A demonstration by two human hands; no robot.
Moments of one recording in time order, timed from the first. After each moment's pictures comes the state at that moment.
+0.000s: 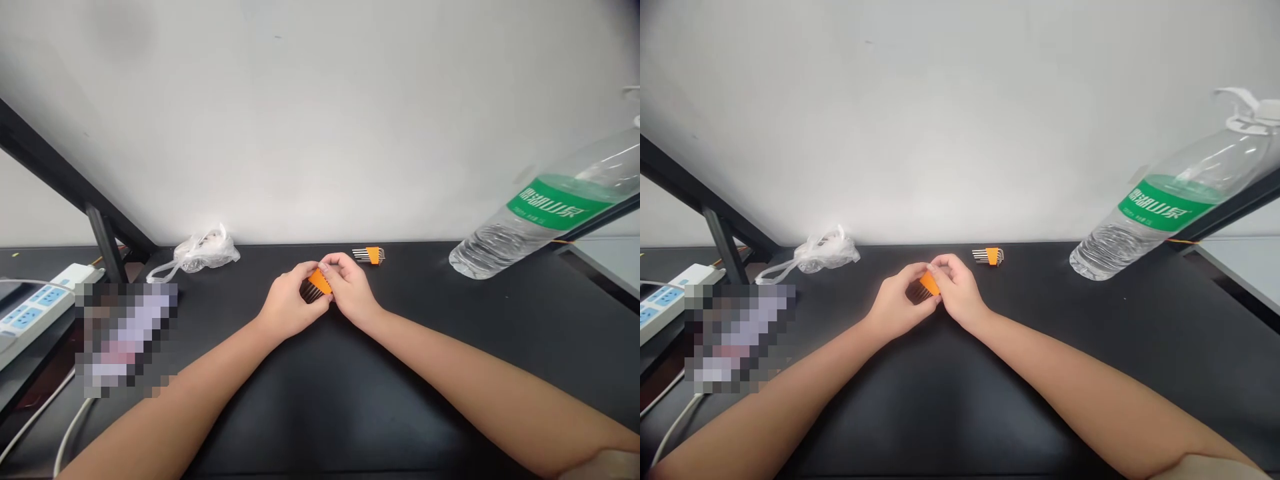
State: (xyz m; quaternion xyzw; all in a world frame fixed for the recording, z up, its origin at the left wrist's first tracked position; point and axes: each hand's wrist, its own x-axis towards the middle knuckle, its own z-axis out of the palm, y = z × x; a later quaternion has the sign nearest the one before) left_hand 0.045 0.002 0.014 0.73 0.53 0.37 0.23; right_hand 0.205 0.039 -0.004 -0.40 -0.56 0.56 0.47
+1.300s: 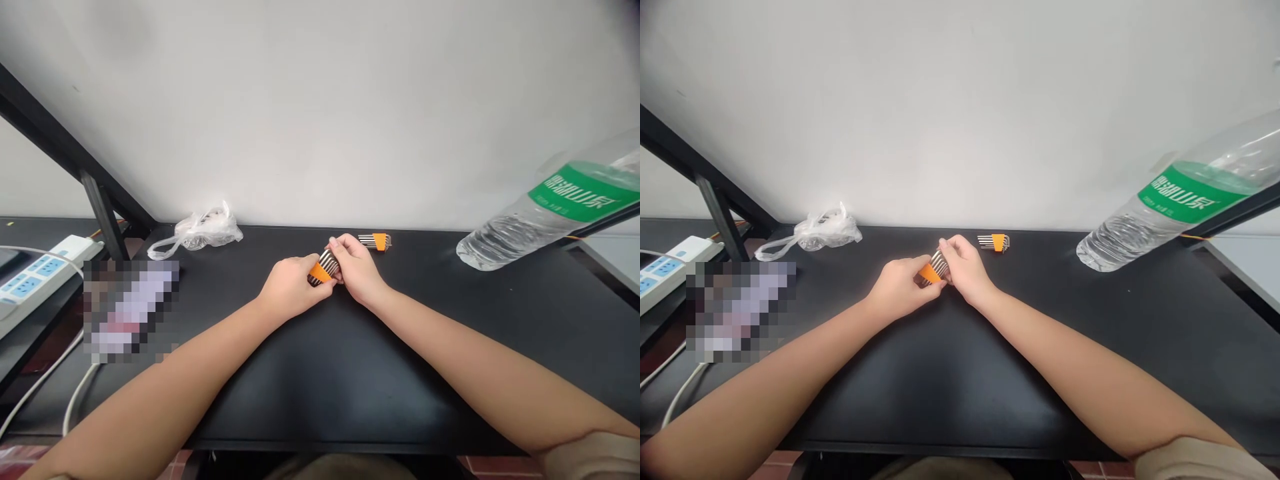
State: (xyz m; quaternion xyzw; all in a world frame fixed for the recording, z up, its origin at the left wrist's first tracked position) left_hand 0.042 0.002 0.012 0.77 0.56 0.26 0.15; right_hand 0.206 0.052 -0.010 -0.42 -0.50 0.60 0.46
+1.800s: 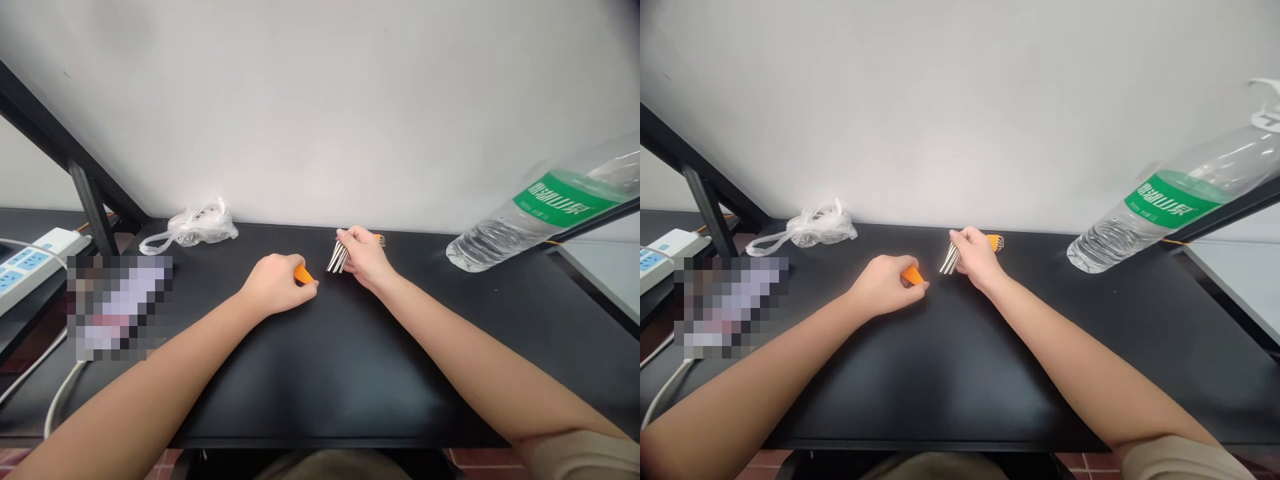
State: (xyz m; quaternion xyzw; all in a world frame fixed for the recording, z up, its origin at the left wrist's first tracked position) left_hand 0.023 0.000 0.021 0.76 0.59 0.21 0.16; right_hand 0.230 0.080 -0.010 -0.42 -0.49 0.61 0.46
